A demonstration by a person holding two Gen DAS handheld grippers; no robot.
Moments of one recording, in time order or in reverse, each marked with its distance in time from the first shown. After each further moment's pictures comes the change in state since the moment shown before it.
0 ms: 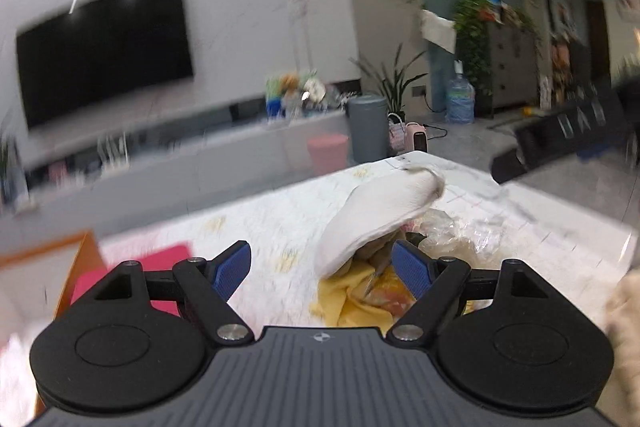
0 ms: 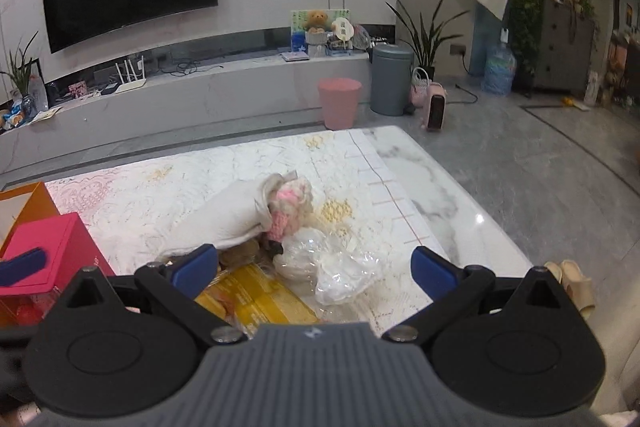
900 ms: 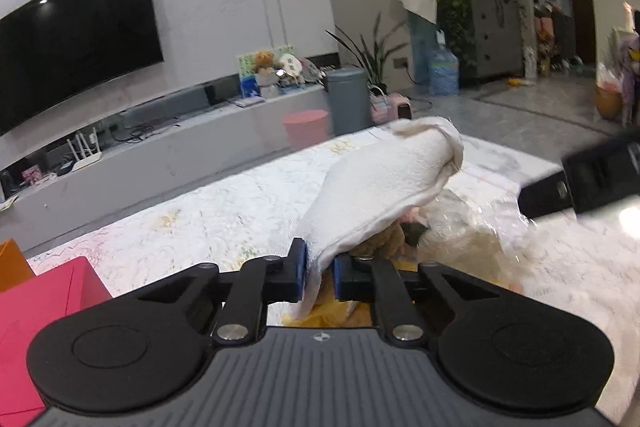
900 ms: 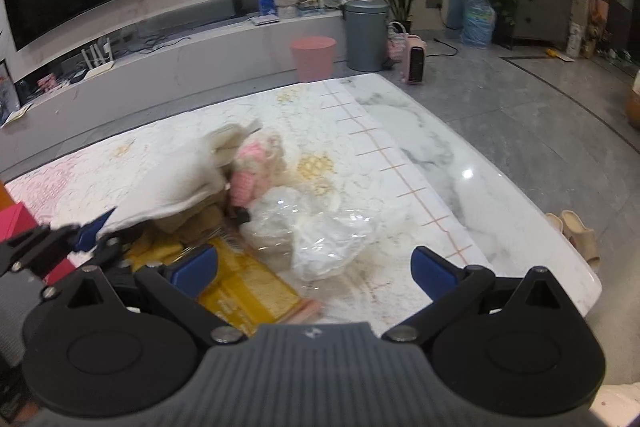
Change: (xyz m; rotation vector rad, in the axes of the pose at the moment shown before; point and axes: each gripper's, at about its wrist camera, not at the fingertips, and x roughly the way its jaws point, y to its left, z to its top) left arm 0.076 -0.013 -0.003 0.023 0.089 -0.077; right arm 0.055 -0.011 -0.018 0.092 0.108 -0.060
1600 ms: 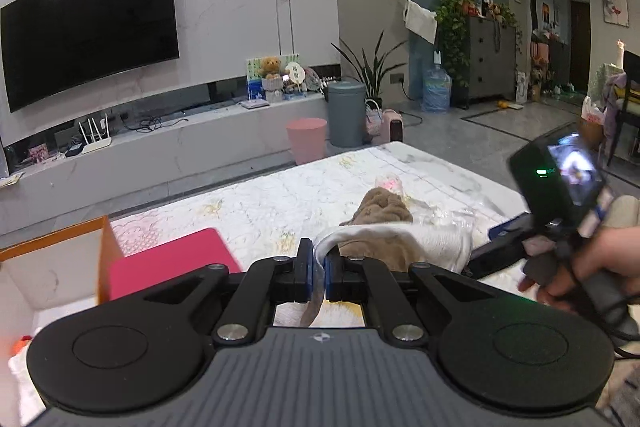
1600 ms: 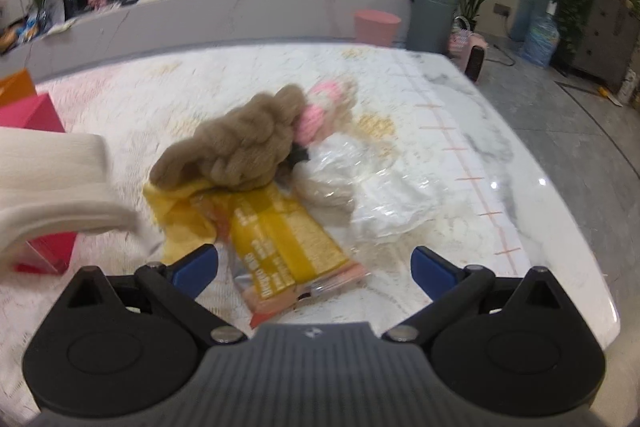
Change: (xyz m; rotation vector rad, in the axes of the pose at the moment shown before) left arm -0.133 0.058 0.018 -0.099 -0.002 -0.042; right arm 0.030 0.037 -0.026 -0.254 0.109 0.080
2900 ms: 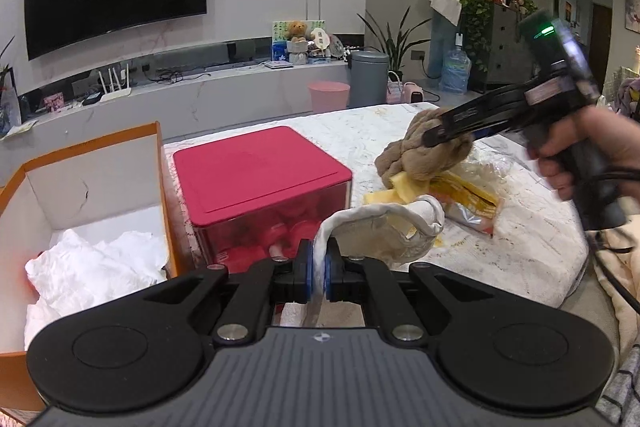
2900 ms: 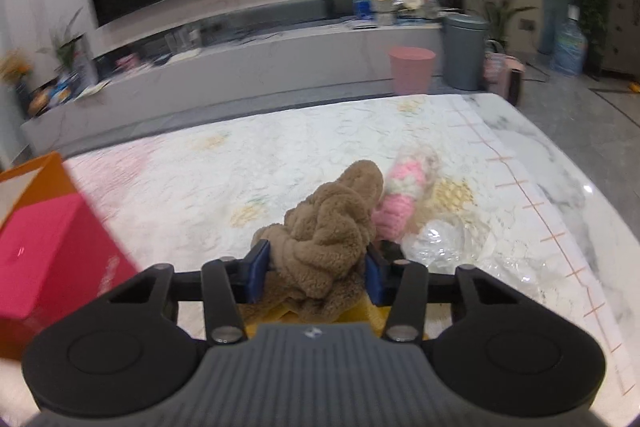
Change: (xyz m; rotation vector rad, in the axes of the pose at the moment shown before) left arm -0.006 0.051 -0.074 -0.099 0.075 0.015; right arm 0.011 0.028 0.048 0.072 -0.150 0.173
